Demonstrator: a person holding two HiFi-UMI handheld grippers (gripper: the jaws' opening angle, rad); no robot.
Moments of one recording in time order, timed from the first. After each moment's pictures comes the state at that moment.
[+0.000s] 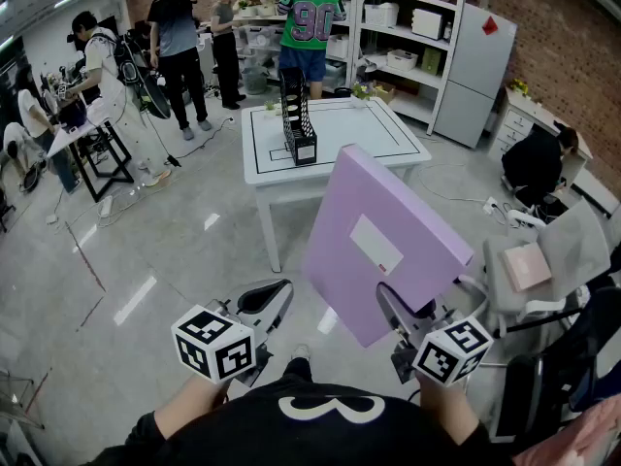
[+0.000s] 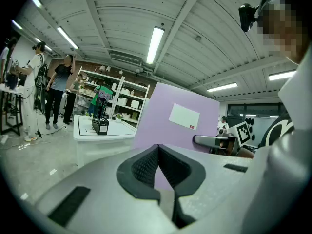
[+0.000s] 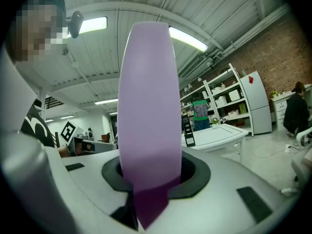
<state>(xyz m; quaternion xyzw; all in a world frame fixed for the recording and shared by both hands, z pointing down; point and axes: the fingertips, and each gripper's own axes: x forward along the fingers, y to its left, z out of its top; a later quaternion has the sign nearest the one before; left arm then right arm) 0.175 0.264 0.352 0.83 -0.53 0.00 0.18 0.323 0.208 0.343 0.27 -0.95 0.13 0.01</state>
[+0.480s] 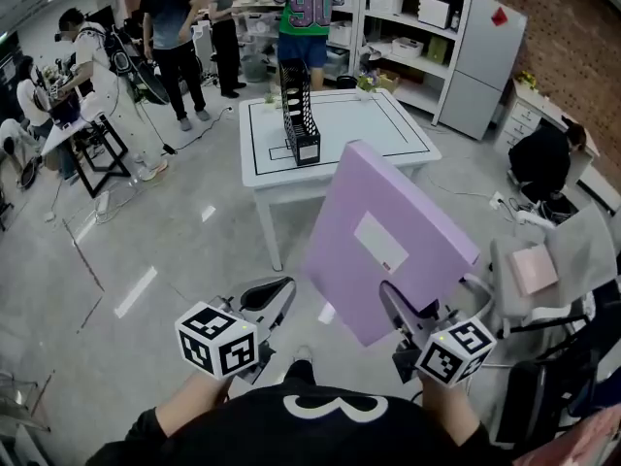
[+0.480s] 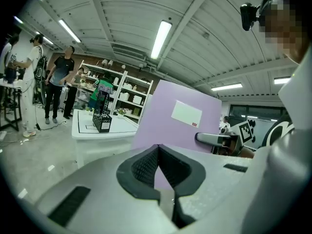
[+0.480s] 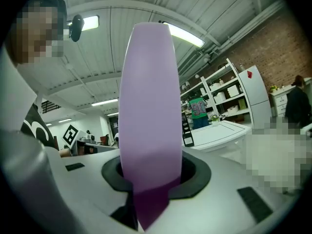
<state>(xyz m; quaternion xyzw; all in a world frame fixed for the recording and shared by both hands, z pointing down) 0.144 0.192 0.373 0.83 -0.52 0.02 0.20 0.295 0.142 0.355 0.28 -0.95 0.16 0.00</state>
